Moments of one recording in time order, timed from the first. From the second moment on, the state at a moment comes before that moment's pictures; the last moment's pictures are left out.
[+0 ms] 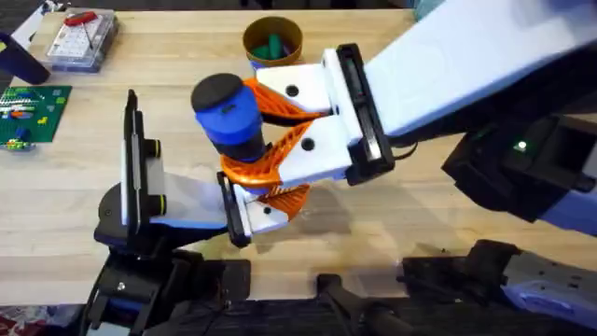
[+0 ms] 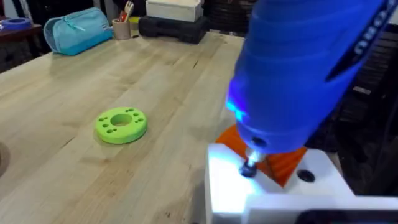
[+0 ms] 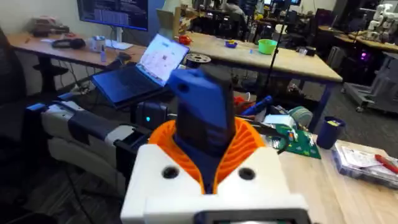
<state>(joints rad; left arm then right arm) -0.18 0.03 0.01 -0.10 1.08 0.04 0.81 1.14 0.75 0.53 -0.95 -0.03</state>
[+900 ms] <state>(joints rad) -0.18 0.03 0.01 -0.09 1.08 0.04 0.81 1.14 0.73 0.61 -0.96 -0.02</state>
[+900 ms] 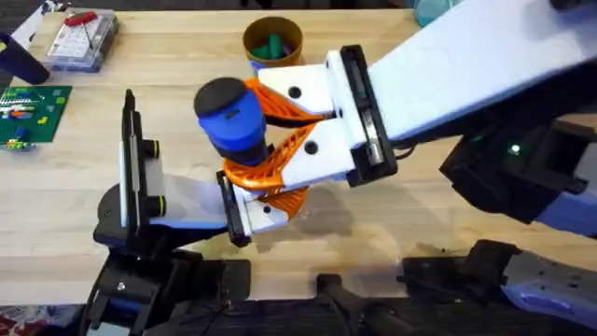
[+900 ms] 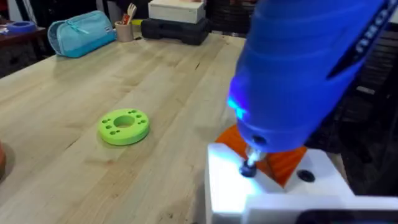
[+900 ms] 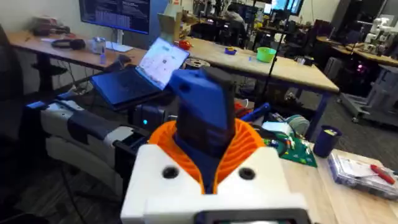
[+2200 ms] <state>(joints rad) -0.18 0.03 0.01 -0.09 1.07 0.04 0.76 1.14 1.05 -0.06 -0.77 -0.11</state>
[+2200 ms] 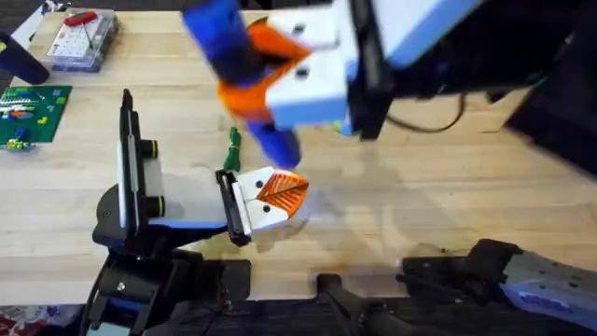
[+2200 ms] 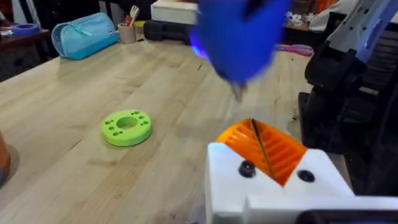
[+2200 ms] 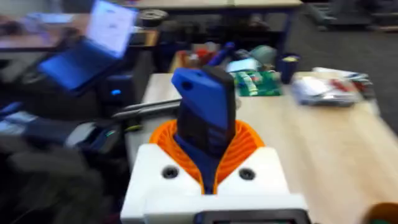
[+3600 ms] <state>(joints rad) -0.18 0.03 0.01 -0.09 1.03 0.04 0.12 1.73 1.23 -0.67 0.08 -1.03</state>
